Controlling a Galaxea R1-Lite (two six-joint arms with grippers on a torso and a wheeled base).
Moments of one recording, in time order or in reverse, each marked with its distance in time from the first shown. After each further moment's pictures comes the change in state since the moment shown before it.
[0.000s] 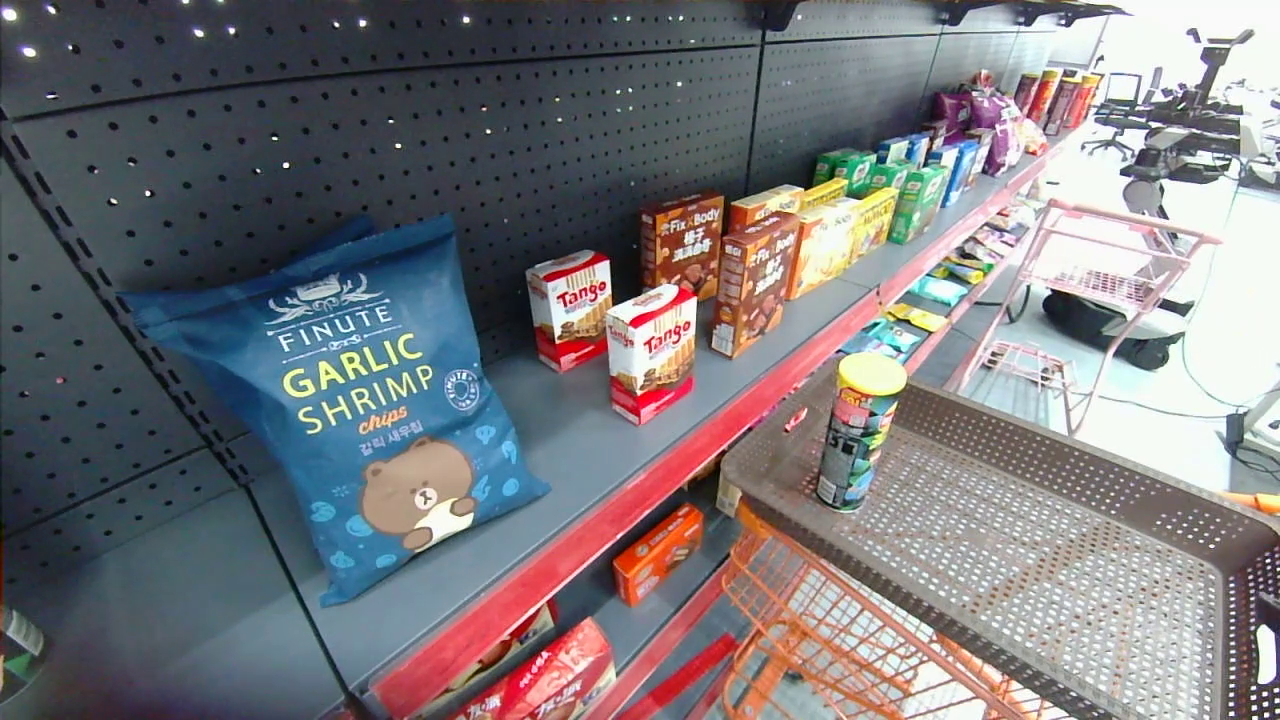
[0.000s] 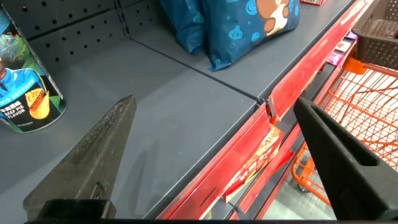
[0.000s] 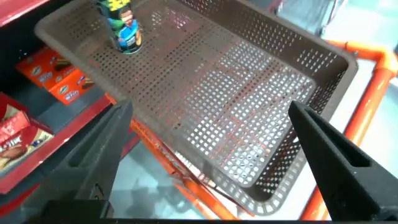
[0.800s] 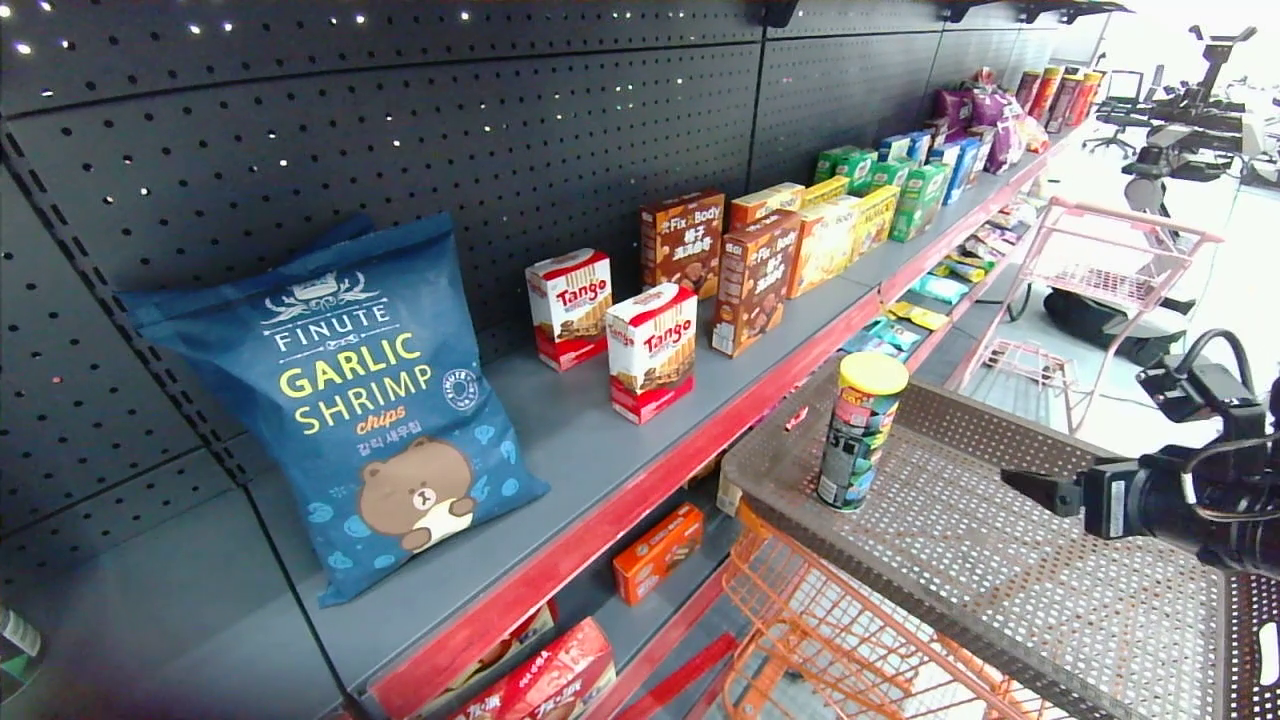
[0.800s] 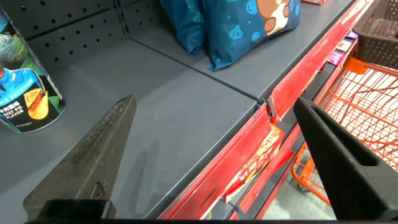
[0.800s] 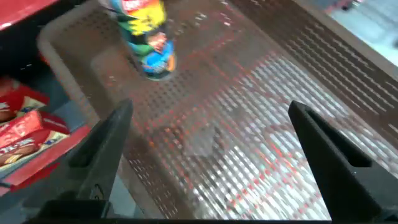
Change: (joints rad) left arm 0.000 0.000 0.000 0.000 0.000 0.000; right arm 0.000 0.762 -0.154 -0.539 0.235 -0.072
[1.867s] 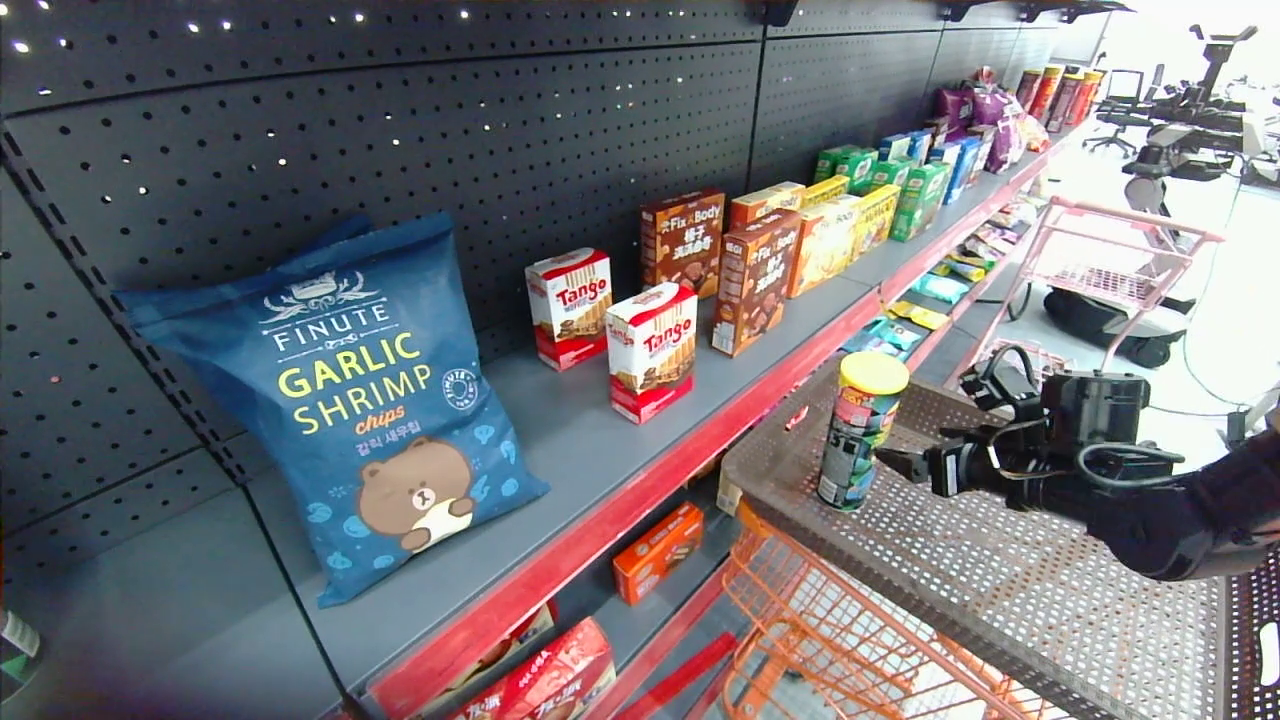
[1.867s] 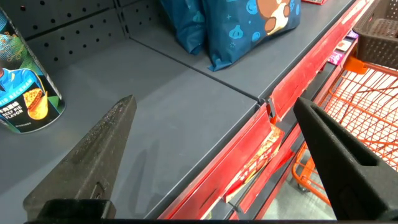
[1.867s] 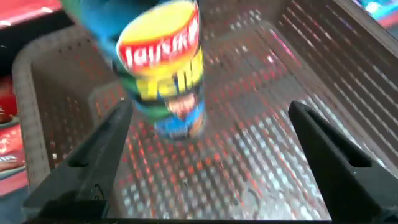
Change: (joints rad) left arm 0.000 0.000 0.000 0.000 0.000 0.000; right arm 0.065 0.528 -0.277 -0.311 0.146 -0.071
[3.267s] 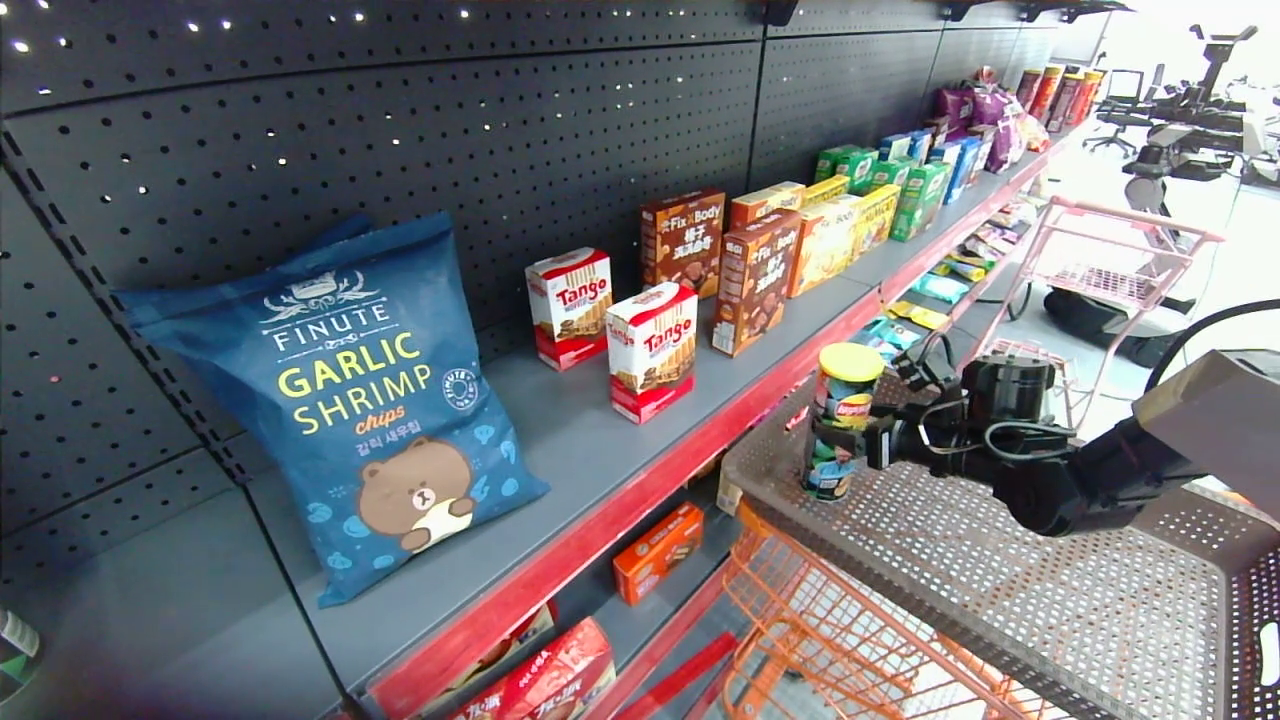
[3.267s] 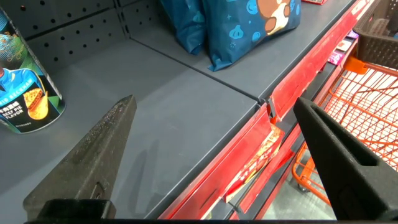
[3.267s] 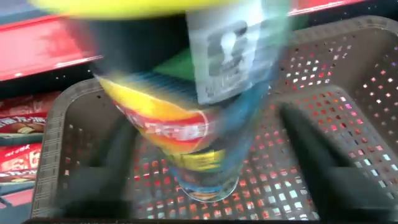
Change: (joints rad) left arm 0.000 0.000 0.000 0.000 0.000 0.000; right arm 0.051 0.217 -0.302 -0.003 0.185 0.016
